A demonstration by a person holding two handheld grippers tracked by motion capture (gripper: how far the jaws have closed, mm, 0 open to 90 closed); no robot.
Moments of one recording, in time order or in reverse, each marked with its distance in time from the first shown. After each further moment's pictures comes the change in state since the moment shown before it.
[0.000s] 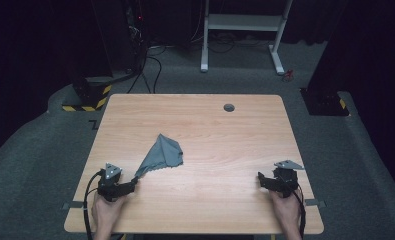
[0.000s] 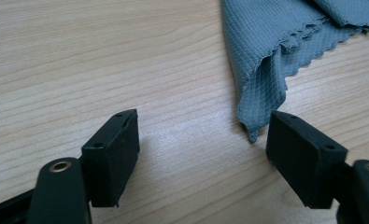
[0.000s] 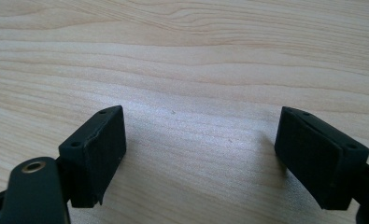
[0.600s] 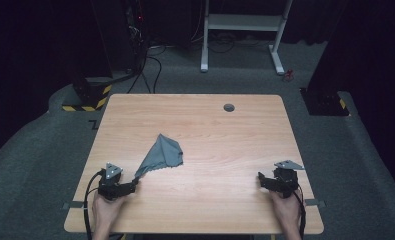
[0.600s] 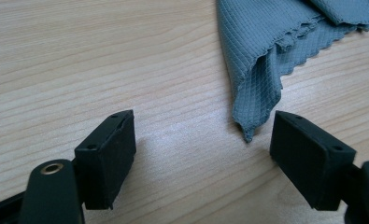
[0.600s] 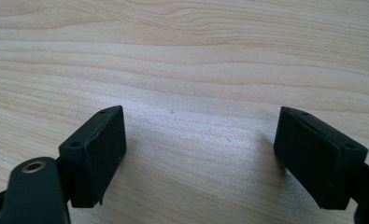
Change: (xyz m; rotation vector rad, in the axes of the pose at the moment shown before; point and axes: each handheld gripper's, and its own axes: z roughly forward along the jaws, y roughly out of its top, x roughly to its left) left arm 0.000 0.001 0.000 0.004 -0.012 0.010; right arm 0.000 0.000 -0.001 0.002 -0.003 0.006
